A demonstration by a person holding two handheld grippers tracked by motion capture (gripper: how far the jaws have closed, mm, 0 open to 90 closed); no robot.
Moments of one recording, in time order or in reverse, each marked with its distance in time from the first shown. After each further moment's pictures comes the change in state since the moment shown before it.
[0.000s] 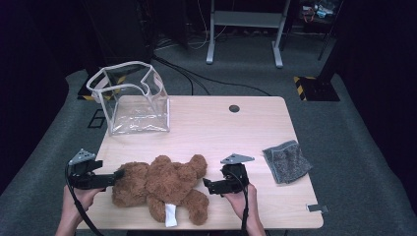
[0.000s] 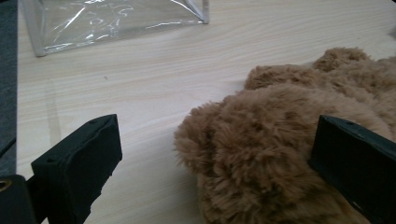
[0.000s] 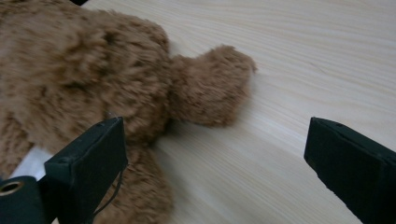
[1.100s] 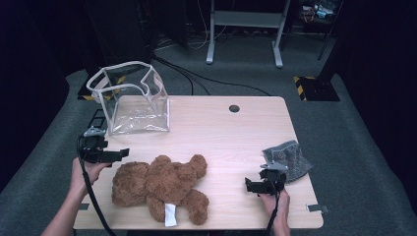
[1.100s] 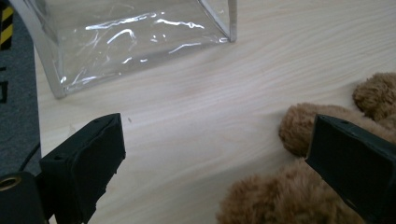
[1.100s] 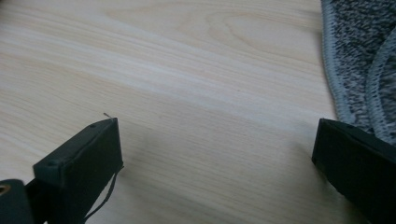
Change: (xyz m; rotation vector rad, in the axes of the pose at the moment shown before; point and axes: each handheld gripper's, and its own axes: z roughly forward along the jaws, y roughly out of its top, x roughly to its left) left arm 0.024 0.050 0.038 0.069 0.072 0.031; right arm -0.123 -0.085 -0.002 0.045 -0.335 0.144
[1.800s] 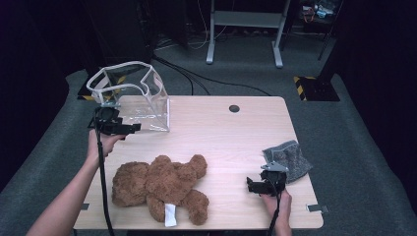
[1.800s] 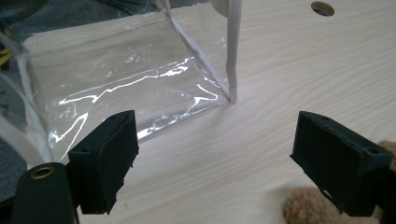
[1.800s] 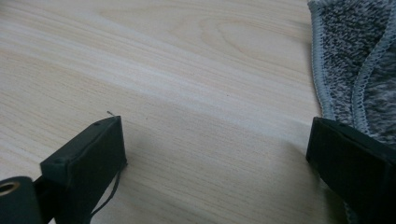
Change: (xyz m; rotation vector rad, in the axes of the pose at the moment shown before) left arm 0.000 0.078 0.036 -0.032 0.003 0.024; right arm -0.005 -0.003 0.003 -0.036 -0.034 -0.067
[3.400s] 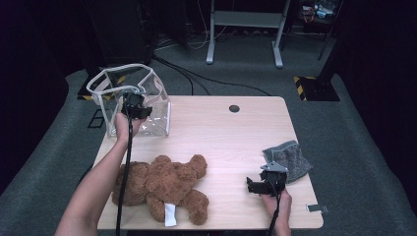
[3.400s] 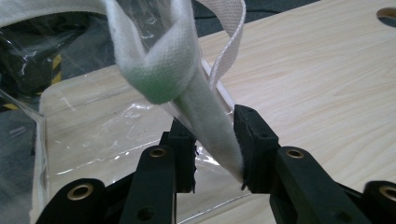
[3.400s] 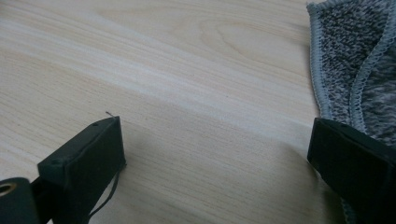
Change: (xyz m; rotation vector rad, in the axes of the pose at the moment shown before) left arm -0.019 0.056 0.090 0.001 0.155 0.074; right arm 0.001 0.000 0.000 -0.004 -0.010 -0.016
